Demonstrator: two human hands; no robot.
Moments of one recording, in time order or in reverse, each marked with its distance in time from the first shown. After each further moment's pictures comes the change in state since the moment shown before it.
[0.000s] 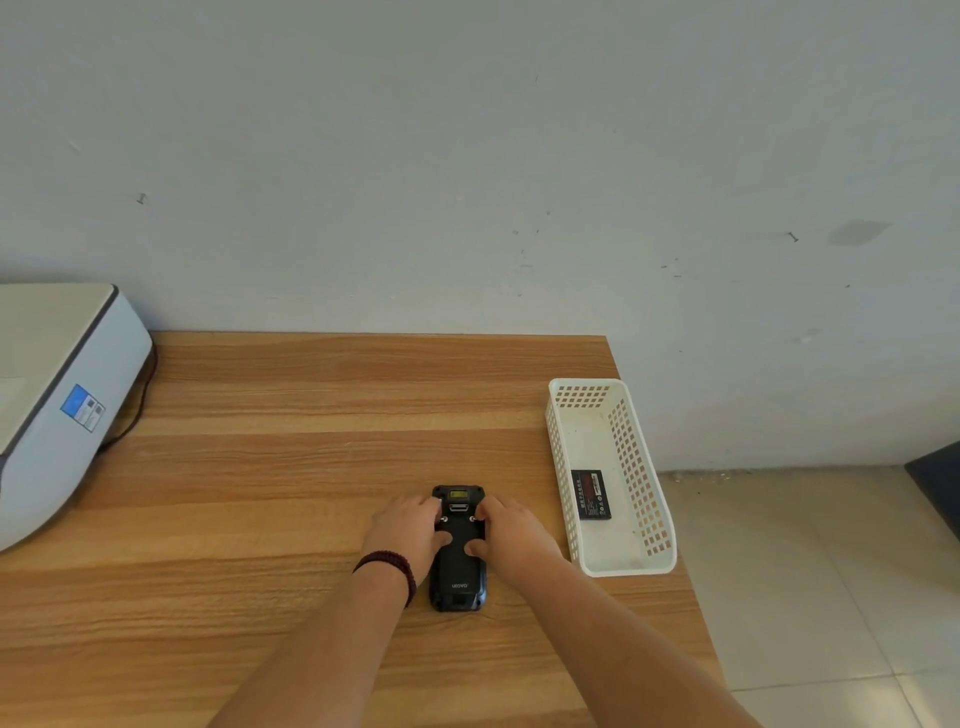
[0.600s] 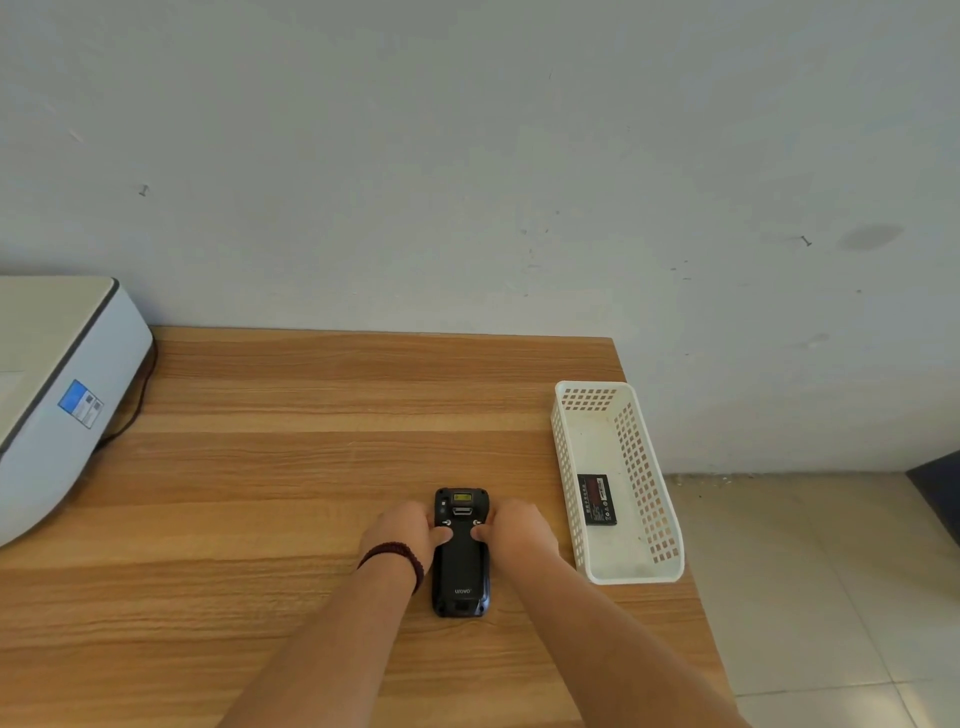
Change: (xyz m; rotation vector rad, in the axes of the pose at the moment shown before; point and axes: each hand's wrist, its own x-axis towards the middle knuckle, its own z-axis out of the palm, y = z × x) left_hand 0.013 -0.005 0.000 -0.248 -0.181 -0.297; right_hand 0.018 -0.012 -0.005 0.051 -0.054 0.315
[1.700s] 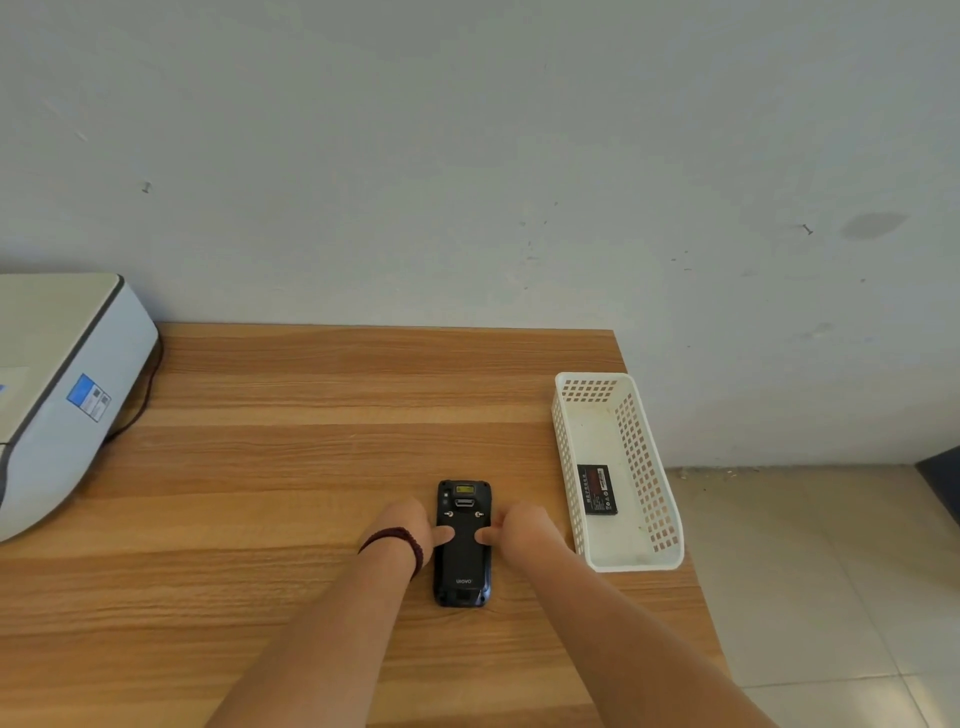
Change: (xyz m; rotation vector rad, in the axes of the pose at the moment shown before) left_hand 0.009 -0.002 0.005 0.135 -0.158 -0.153; right_hand 0.002 0.009 -0.004 -0.077 -0.244 0.056
